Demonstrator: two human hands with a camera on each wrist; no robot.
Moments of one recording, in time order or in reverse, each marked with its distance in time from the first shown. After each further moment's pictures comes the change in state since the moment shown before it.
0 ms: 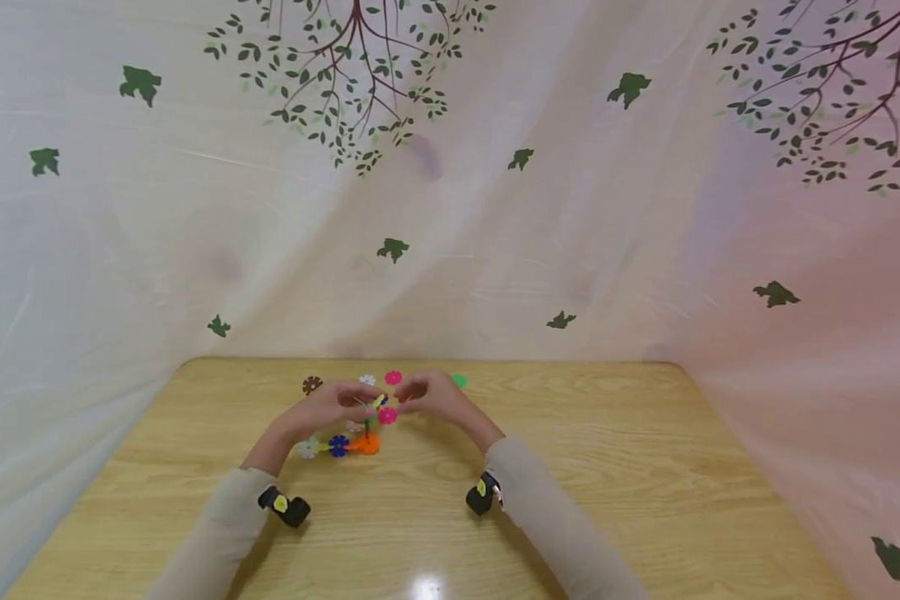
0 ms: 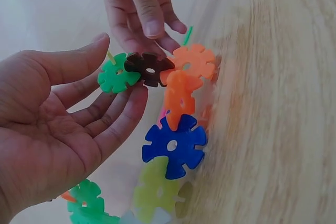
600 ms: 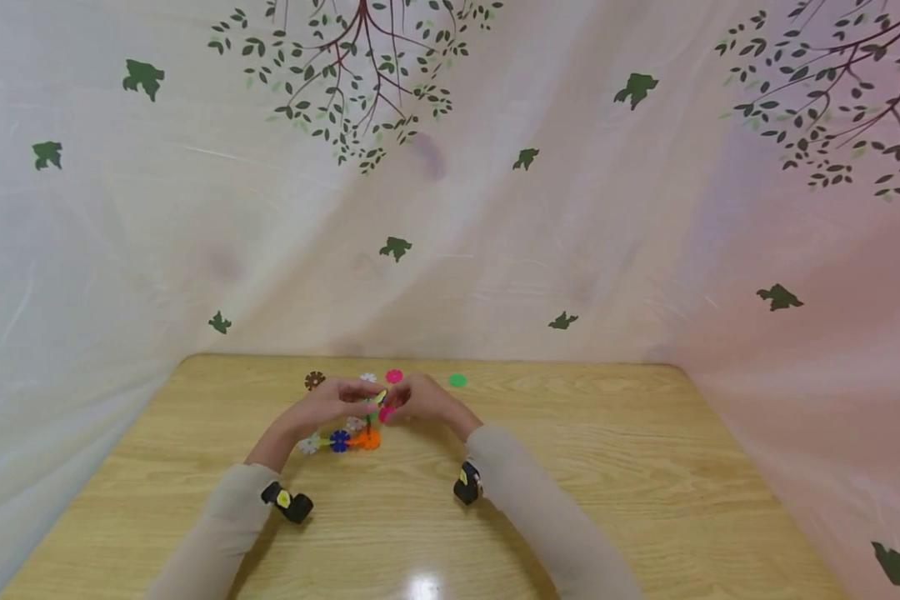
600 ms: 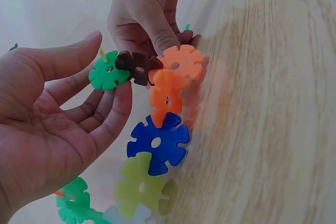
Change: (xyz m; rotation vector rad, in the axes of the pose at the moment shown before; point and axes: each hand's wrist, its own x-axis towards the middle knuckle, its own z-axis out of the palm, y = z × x) left_hand 0.004 -0.008 -0.001 -0.112 -0.013 0.045; right_hand 0.026 0.010 0.019 -0.106 -0.148 0.138
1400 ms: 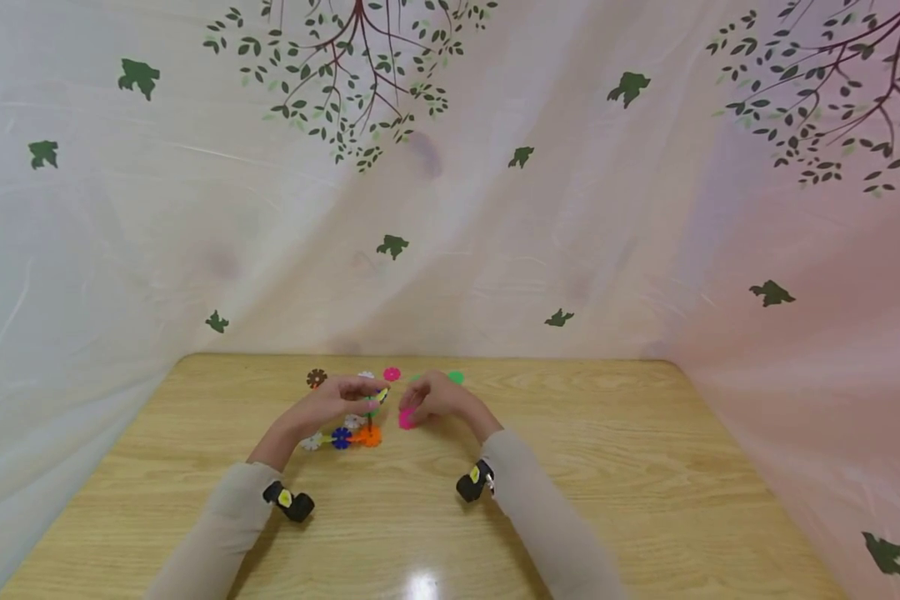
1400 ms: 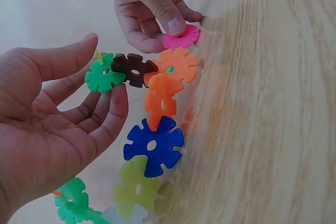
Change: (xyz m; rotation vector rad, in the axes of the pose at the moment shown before) left_hand 0.003 0.006 0.007 -0.015 0.027 -0.035; right_hand -0.029 0.005 -0.025 0.157 -0.085 0.092
